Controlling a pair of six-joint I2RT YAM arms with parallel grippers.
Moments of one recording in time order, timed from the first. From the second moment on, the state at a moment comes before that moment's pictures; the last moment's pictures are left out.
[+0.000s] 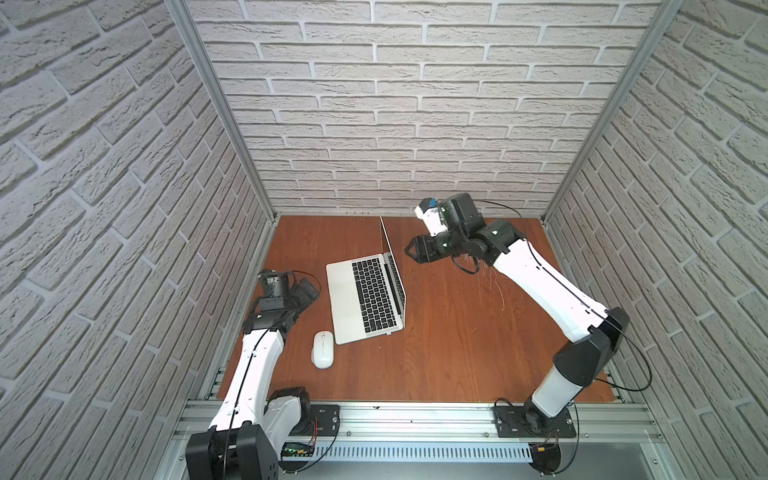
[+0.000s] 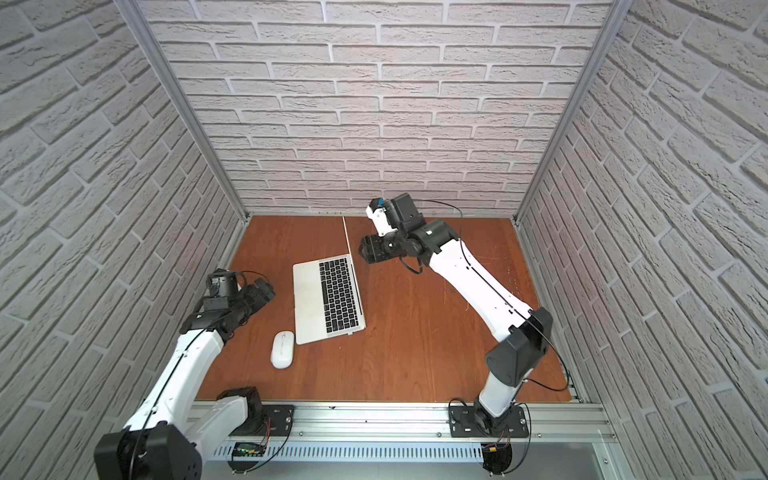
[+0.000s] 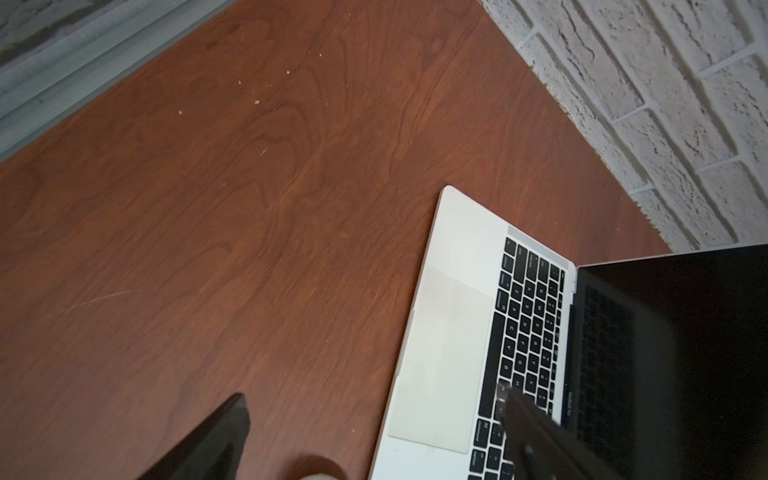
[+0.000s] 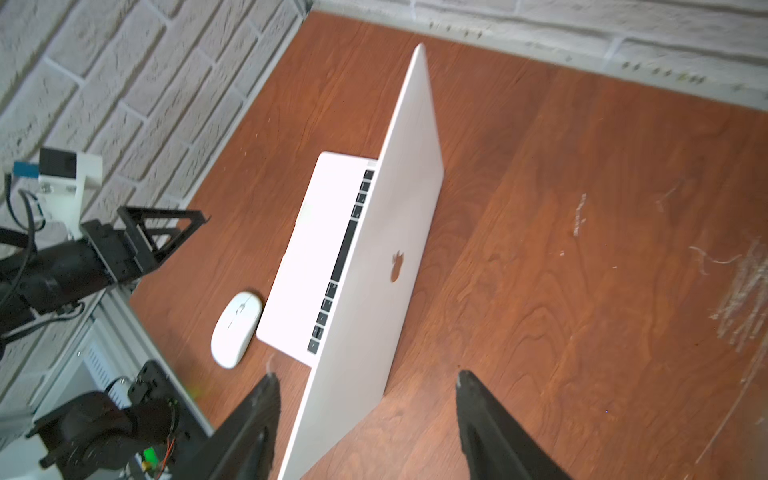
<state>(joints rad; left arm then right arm) 0.16 0.97 0.67 -0.51 0.05 -0.60 0.70 1.77 1.91 -0.95 -0.18 0.27</state>
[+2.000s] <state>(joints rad) 0.15 1.00 0.67 -0.55 0.09 -0.62 0.66 2.29 2.46 -1.17 -0.04 -0.23</state>
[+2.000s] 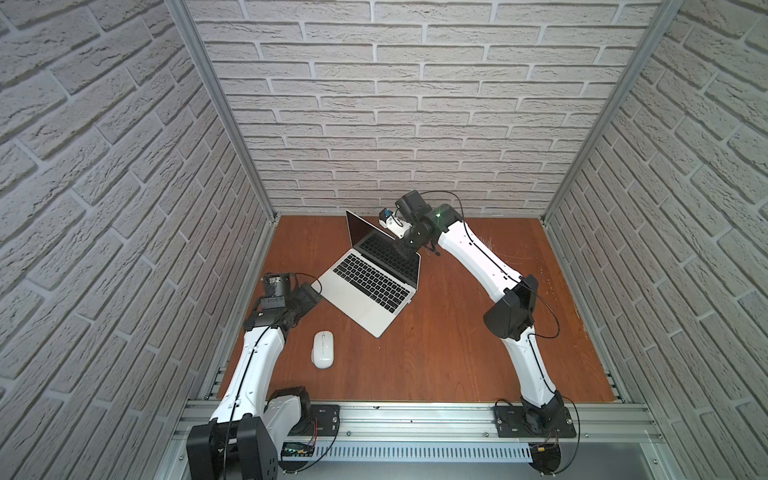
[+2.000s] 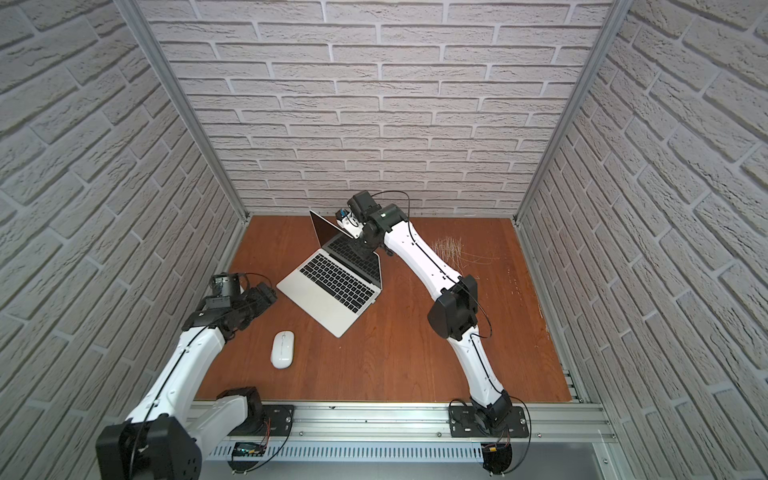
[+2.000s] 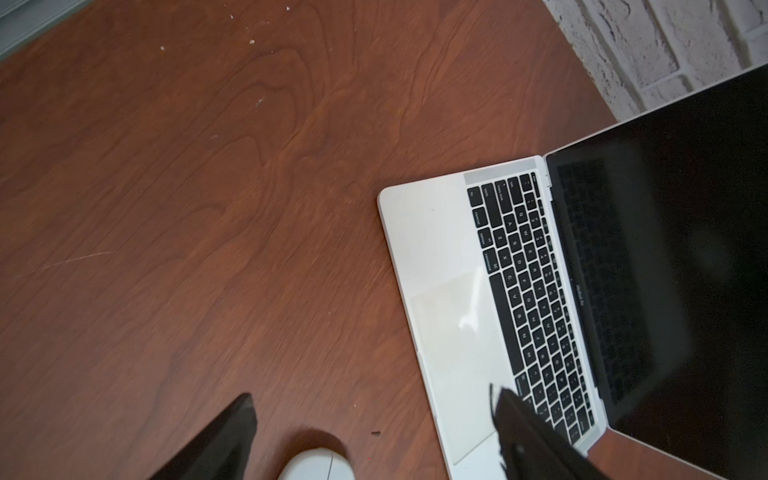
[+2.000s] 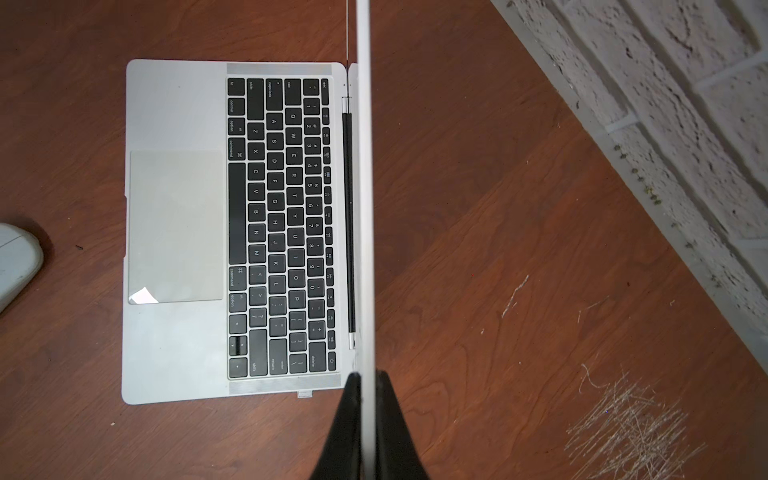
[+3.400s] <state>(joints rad) -0.31 1.12 0.56 -0.84 -0.19 -0.88 0.58 1.52 1.77 -0.92 -0.28 0.16</state>
